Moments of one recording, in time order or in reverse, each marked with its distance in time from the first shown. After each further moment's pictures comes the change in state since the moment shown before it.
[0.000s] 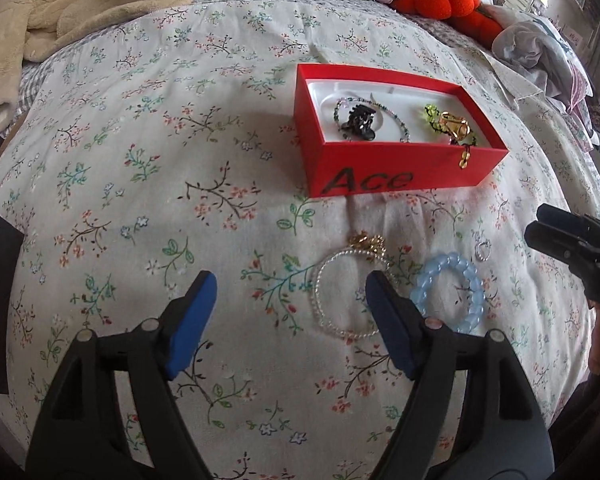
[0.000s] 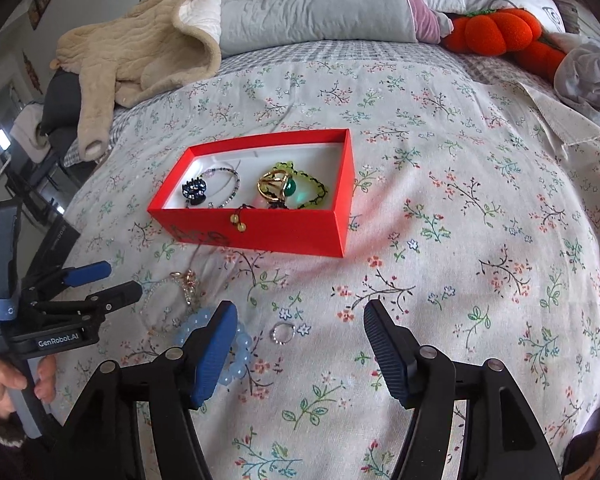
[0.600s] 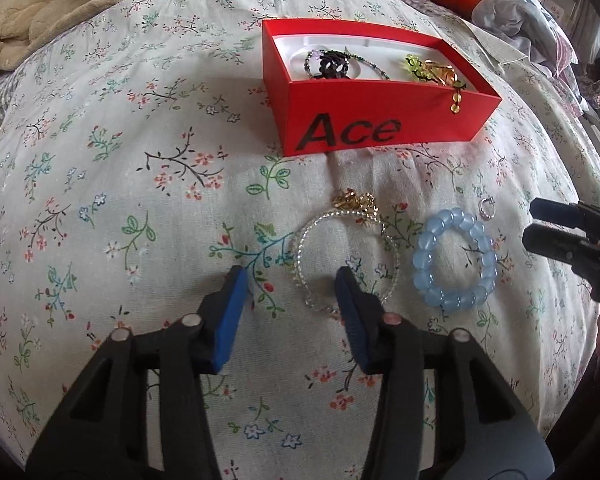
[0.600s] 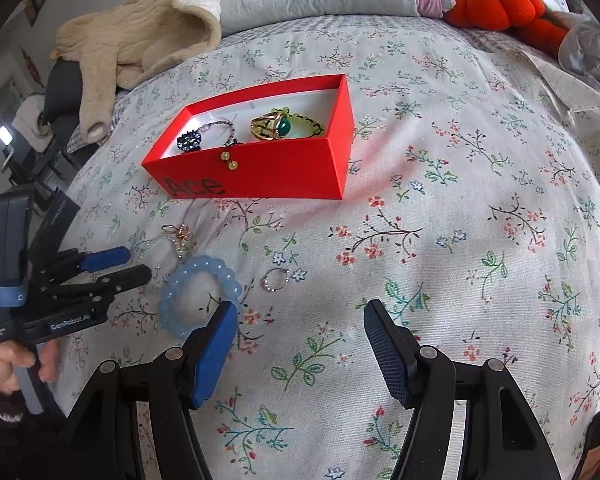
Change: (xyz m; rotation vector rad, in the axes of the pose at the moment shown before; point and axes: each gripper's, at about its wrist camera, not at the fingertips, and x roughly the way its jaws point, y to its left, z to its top) left arm 0.023 -0.010 -0.010 0.078 0.044 -0.046; right arm 0.017 -0.001 -0.025 0.008 0.082 0.069
